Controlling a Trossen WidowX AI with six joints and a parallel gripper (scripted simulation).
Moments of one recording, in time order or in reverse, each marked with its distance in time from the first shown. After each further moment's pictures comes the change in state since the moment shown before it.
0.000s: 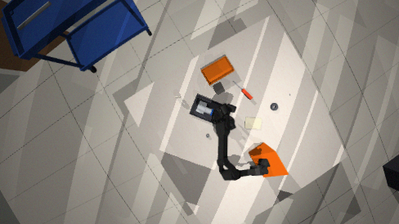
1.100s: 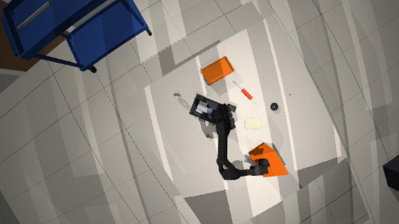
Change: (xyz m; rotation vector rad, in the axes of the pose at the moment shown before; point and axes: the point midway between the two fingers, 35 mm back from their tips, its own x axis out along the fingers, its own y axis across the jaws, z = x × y) arm 0.008 0.001 -0.001 0.005 0.002 0.005
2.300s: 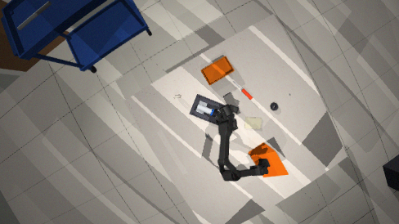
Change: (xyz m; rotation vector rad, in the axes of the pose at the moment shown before) arm 0.000 0.000 -0.015 0.002 -0.003 0.002
